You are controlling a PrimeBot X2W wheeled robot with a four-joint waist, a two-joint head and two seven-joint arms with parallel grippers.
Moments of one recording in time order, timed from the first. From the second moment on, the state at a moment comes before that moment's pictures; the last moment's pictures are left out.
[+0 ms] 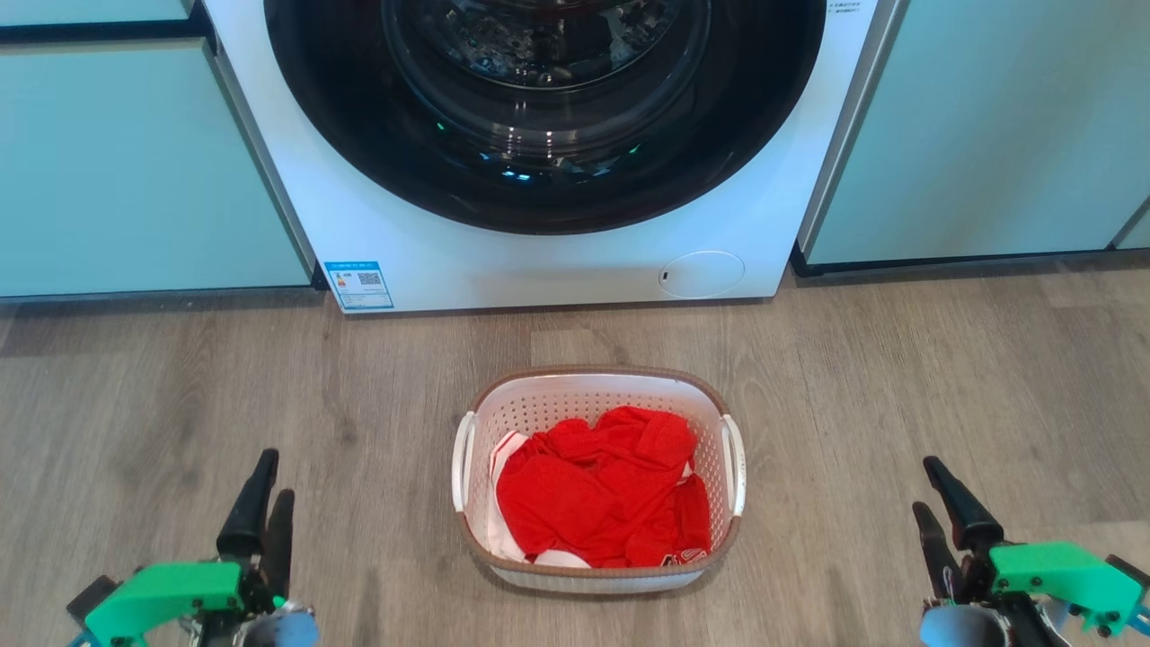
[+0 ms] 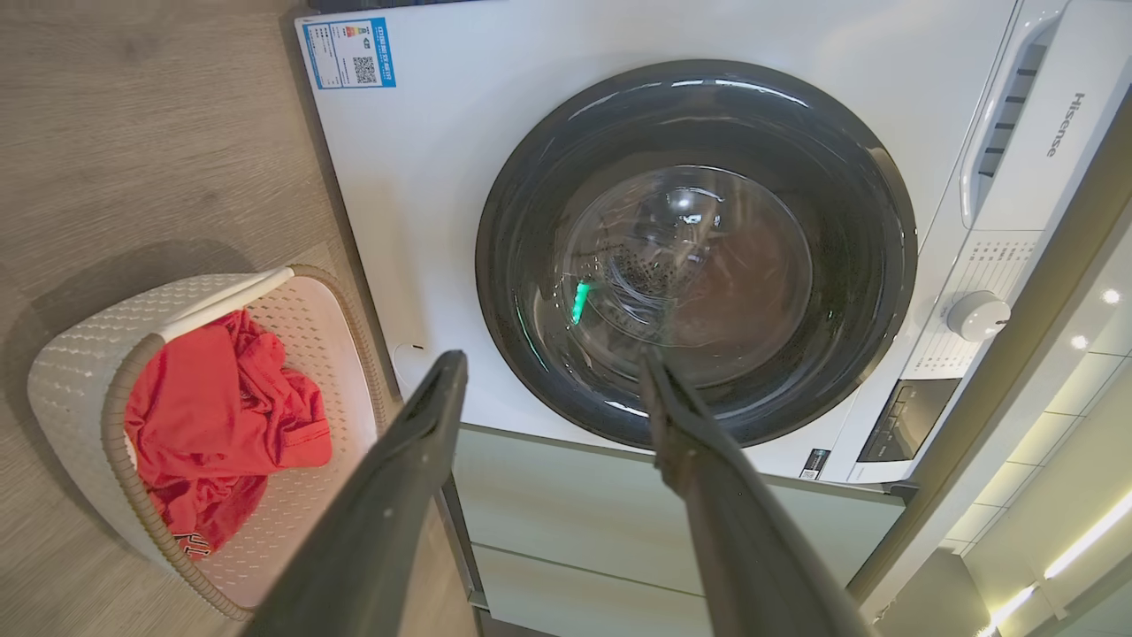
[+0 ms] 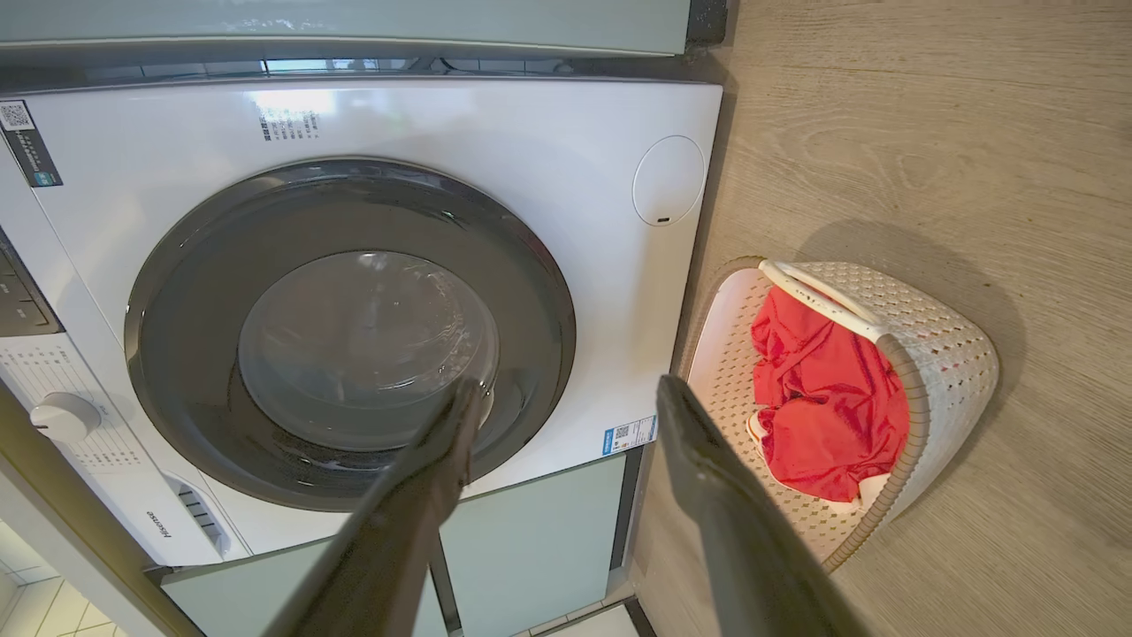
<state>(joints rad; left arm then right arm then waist) 0.02 0.04 0.06 0.34 -1.61 -0.12 0.08 0.00 -0.03 -0.10 0.35 1.61 0.13 0.08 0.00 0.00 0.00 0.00</state>
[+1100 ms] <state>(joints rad) 0.02 0.04 -0.02 0.20 -1.16 -0.06 -0.01 0.00 -0.03 -0.04 0.23 1.14 0.13 -0.01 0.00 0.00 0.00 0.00</state>
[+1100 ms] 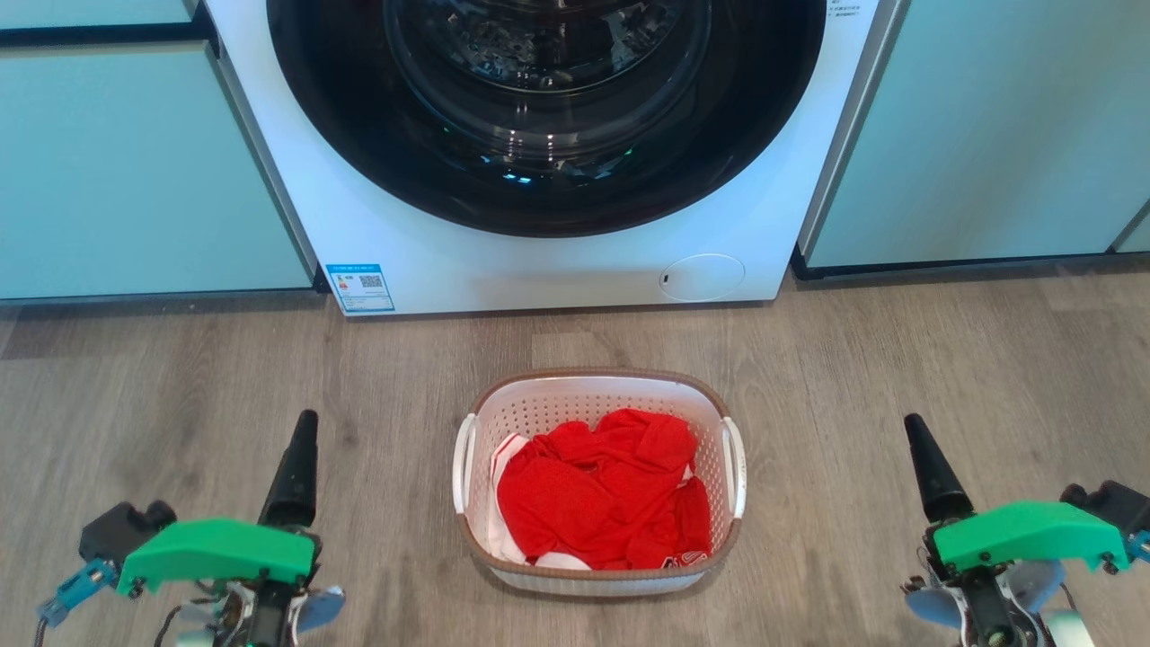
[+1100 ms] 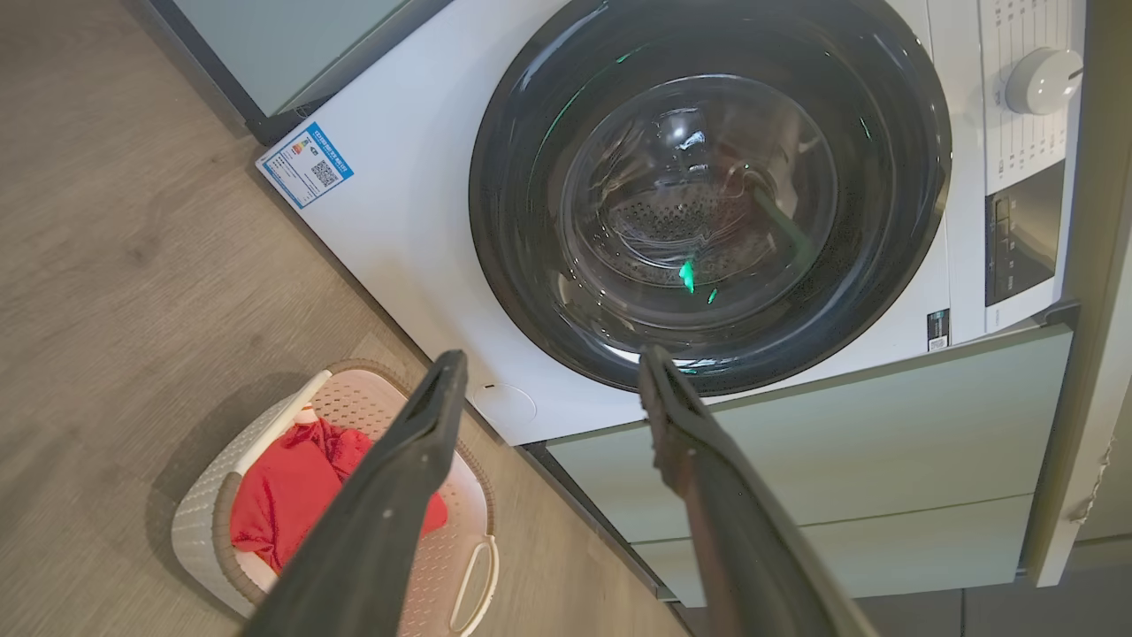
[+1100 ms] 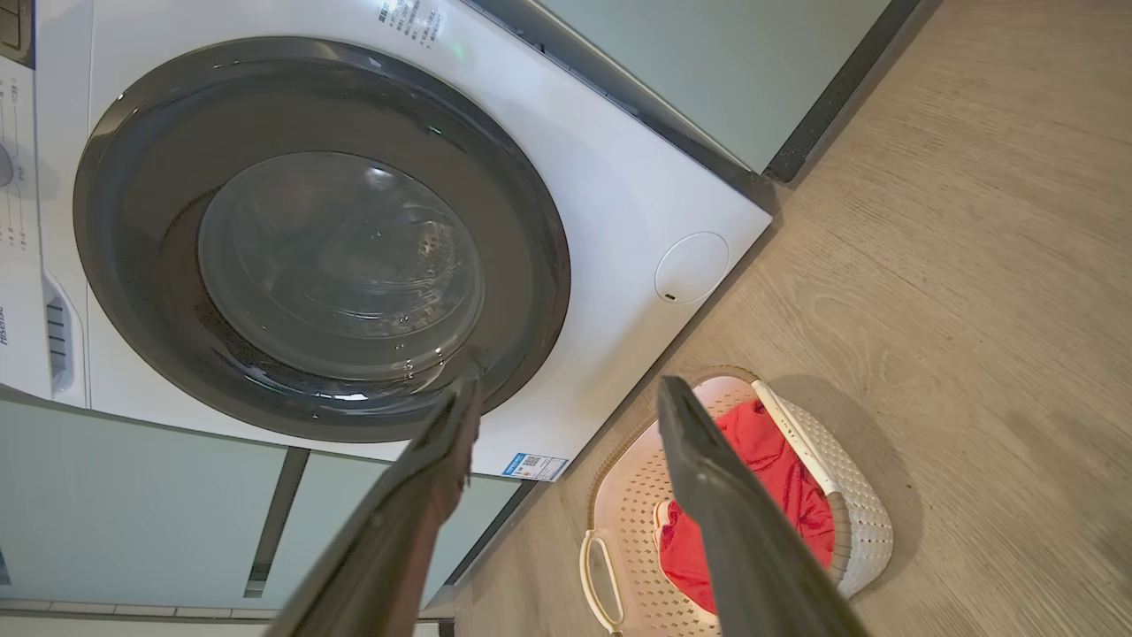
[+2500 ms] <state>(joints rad) 0.06 0.06 -0.14 0.16 -0.55 0.01 -0.13 0.00 -0.03 0.03 0.18 0.58 0.13 -0.13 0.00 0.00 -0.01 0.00</state>
